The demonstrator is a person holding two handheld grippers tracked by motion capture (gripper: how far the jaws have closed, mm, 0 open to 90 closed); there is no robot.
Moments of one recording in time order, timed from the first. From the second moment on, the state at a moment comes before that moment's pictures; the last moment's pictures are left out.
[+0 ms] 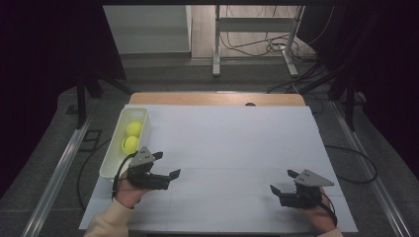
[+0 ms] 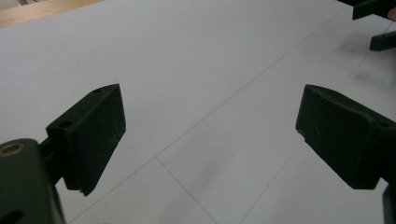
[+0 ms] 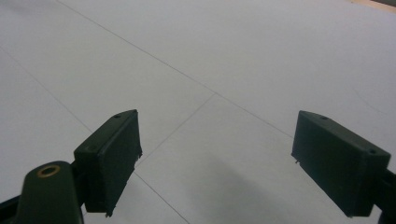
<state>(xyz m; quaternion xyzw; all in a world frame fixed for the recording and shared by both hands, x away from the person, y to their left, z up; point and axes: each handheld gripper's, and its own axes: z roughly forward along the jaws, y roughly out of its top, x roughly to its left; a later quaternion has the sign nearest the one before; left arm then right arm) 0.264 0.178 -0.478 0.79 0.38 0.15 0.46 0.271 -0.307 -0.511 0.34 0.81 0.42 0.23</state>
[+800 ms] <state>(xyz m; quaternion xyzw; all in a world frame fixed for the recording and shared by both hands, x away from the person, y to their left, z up) 0.236 0.176 -0.511 0.80 0.37 0.13 0.45 0.266 -0.295 -0.509 0.32 0.81 0.44 0.20</state>
